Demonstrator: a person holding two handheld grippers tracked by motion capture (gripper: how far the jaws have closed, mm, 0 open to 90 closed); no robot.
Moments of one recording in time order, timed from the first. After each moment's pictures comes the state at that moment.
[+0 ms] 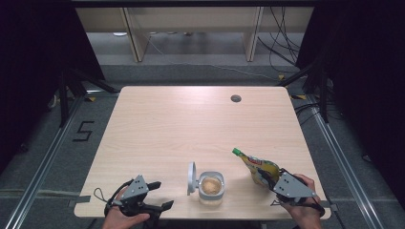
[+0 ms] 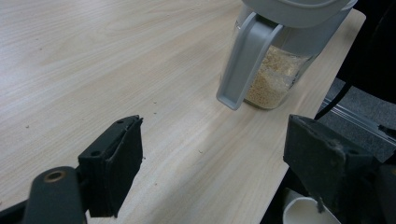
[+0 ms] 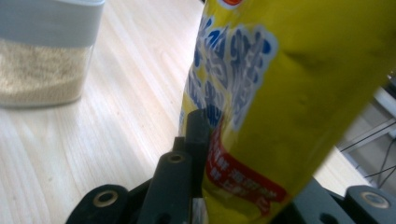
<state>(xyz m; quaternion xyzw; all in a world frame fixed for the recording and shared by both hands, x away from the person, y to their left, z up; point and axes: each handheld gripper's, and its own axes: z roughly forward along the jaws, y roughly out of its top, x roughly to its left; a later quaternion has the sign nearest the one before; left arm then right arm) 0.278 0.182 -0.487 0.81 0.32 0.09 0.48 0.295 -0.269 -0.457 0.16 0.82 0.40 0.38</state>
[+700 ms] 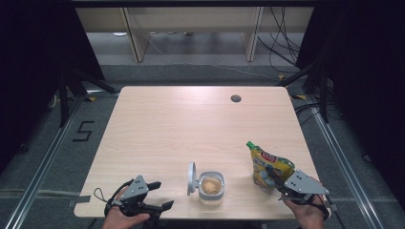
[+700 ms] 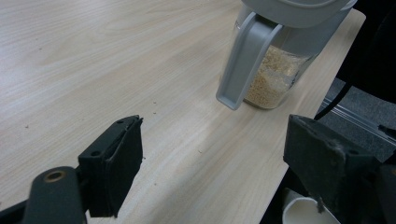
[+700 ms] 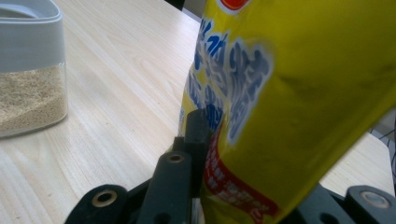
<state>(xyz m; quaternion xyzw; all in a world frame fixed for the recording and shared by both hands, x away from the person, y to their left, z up) 0.278 0.181 -0.488 0.81 0.32 0.09 0.49 0.295 -0.288 -0.463 0.25 0.78 0.45 0.36</state>
